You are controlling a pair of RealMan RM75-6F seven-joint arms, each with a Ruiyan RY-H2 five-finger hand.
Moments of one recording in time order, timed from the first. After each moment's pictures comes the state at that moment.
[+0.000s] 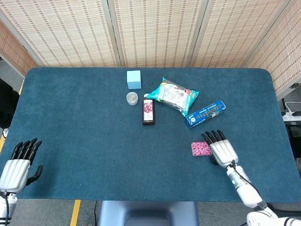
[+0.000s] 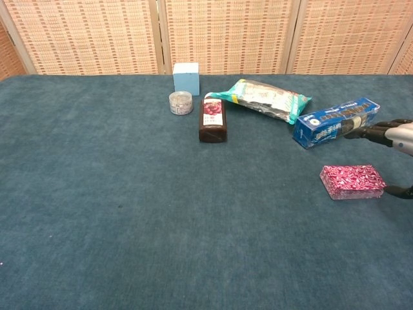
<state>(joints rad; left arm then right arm) -0.13 -1.13 -0.02 -1.61 1.50 1.42 0.13 0.41 -1.34 0.10 -1.62 -1.20 1.00 -0.57</state>
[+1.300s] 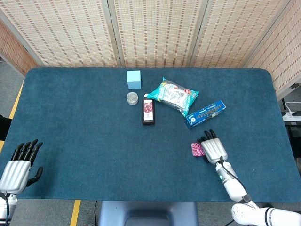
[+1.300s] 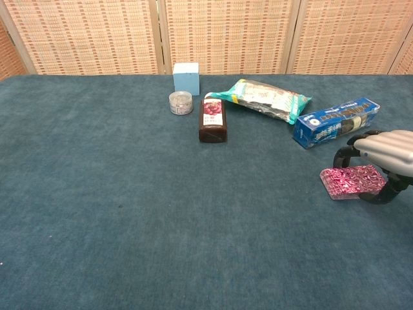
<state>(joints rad) -0.12 -1.13 -0.01 -1.62 1.51 1.42 0.13 0.53 -1.47 0.07 -1.54 -1.02 1.02 -0.67</state>
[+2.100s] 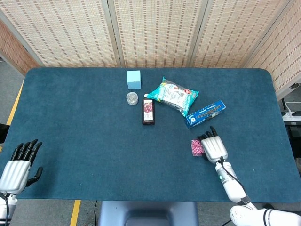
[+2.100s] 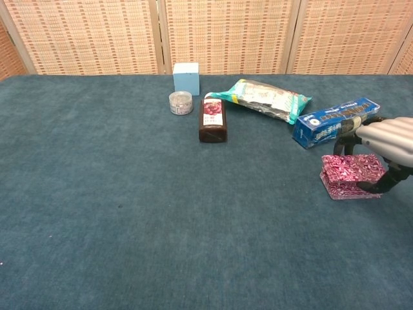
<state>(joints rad) -0.12 -1.13 -0.01 -1.62 1.50 1.42 0.14 0.52 -1.47 0.06 -1.57 -1.05 1.12 -0.68</state>
